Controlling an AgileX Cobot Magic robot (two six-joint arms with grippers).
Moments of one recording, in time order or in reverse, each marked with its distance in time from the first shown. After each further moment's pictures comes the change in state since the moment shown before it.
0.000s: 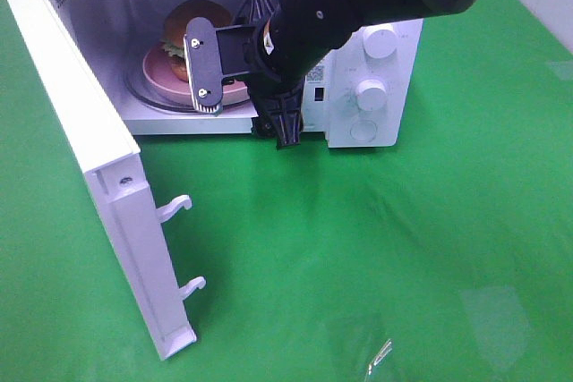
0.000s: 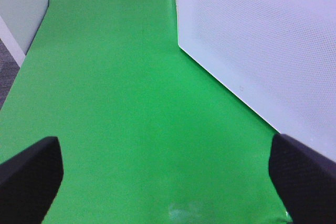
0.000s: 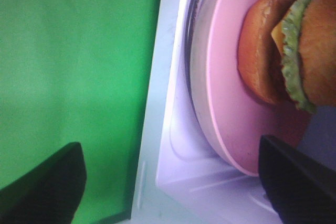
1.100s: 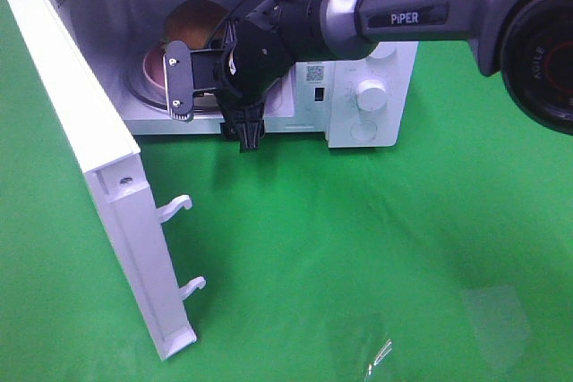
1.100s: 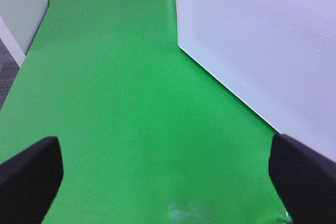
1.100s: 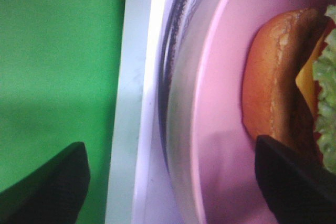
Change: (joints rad) left arm 0.000 0.000 0.000 0.000 0.000 0.000; right arm -0.016 0.307 -0.327 0.035 -0.022 0.000
